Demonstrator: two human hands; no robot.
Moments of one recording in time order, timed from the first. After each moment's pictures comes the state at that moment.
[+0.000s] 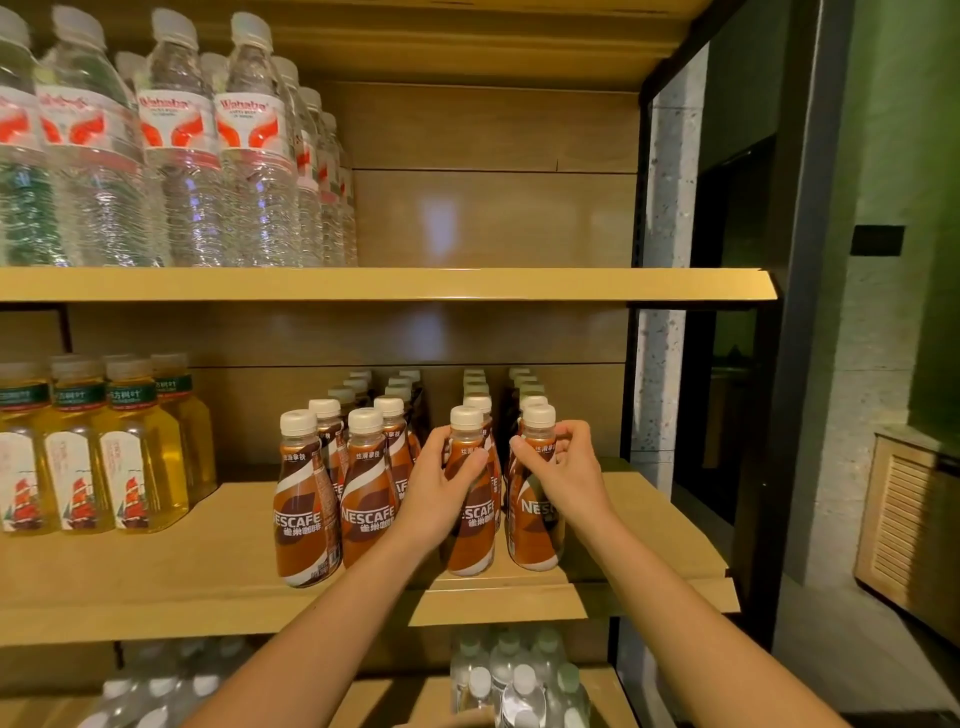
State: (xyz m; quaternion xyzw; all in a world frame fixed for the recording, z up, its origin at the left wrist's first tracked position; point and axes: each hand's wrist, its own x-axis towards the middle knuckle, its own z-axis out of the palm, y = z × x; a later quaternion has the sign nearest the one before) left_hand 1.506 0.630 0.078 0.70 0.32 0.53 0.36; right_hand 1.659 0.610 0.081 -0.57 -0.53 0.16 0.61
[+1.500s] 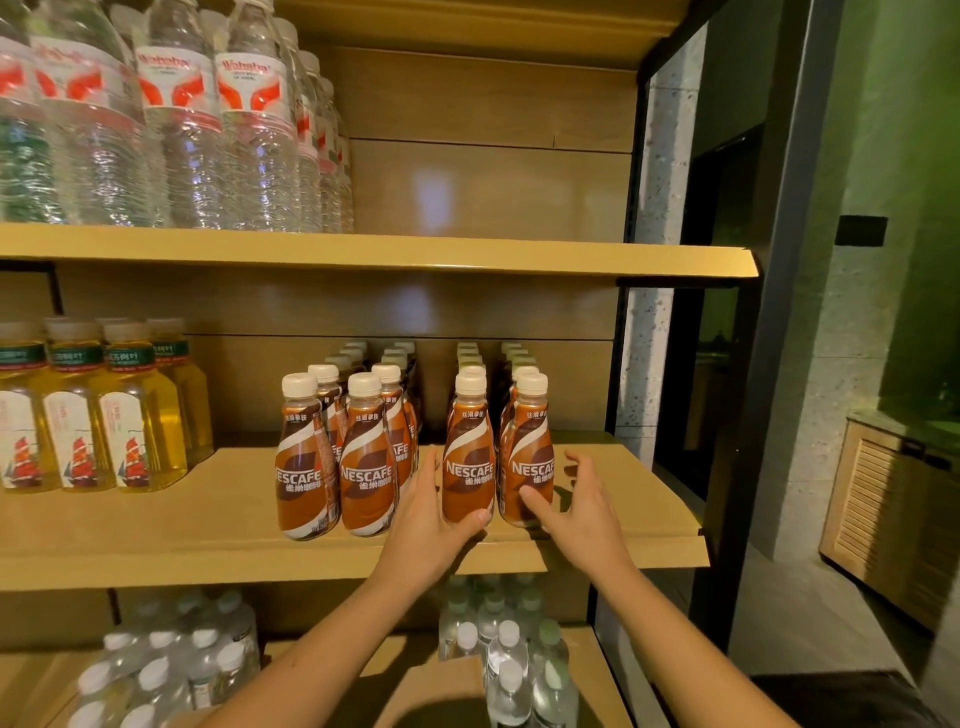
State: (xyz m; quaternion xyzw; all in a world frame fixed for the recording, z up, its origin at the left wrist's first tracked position) left_hand 1.491 0.586 0.028 0.76 0.43 0.43 0.22; right_hand 1.666 0.563 0.023 -0.67 -0.57 0.07 0.48
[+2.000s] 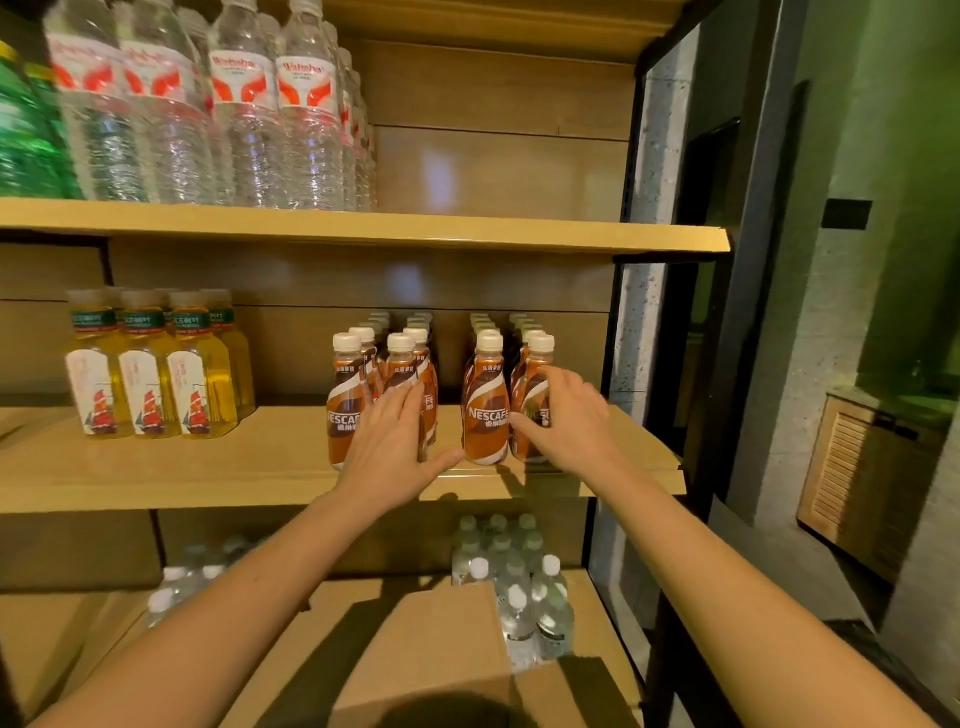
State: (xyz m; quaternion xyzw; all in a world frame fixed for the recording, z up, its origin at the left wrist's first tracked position) left_hand 1.418 0.538 0.066 0.82 0.47 0.32 -0.03; right_hand 1.616 0.505 0.084 -0.69 -0.64 -0.12 0.34
